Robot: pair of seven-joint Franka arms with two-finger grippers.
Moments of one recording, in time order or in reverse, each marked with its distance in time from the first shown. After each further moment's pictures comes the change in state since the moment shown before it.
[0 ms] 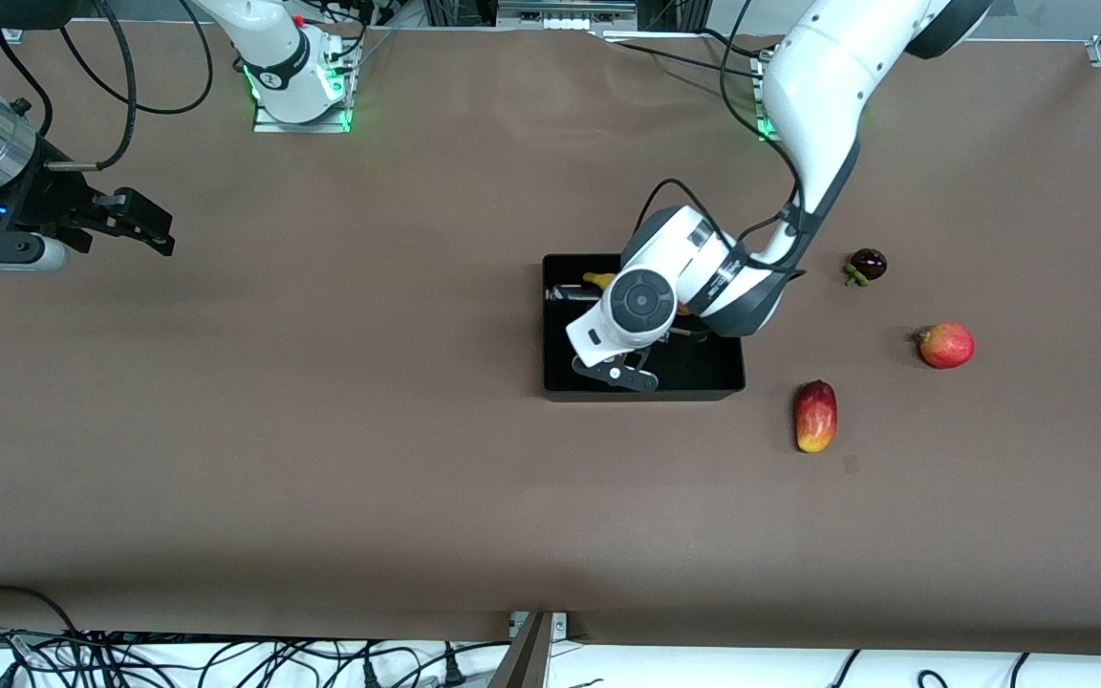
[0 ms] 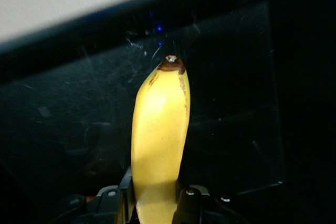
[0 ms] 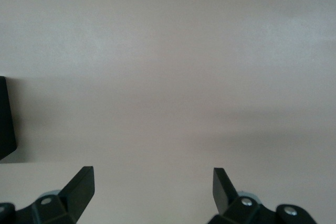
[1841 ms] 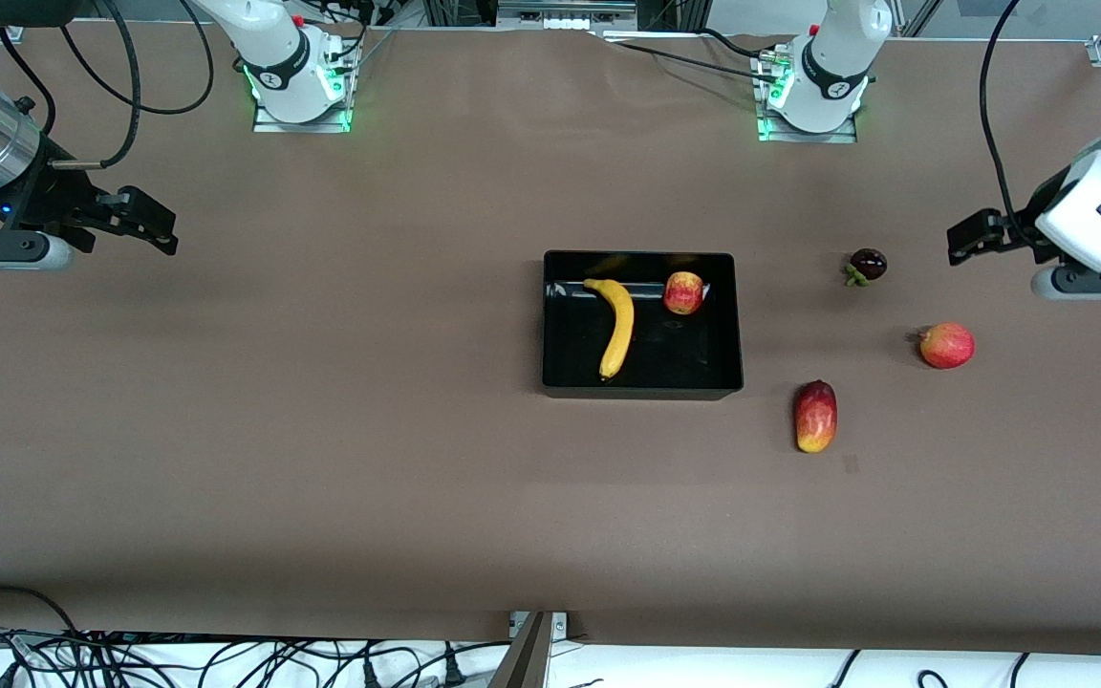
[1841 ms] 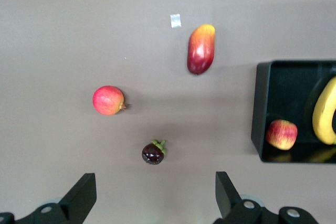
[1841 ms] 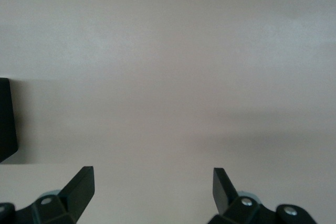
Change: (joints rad) left arm 0.445 -0.739 0.176 -0.186 -0.014 -0.379 0.350; right arm 0.000 0.000 0.007 0.002 0.000 0.000 0.001
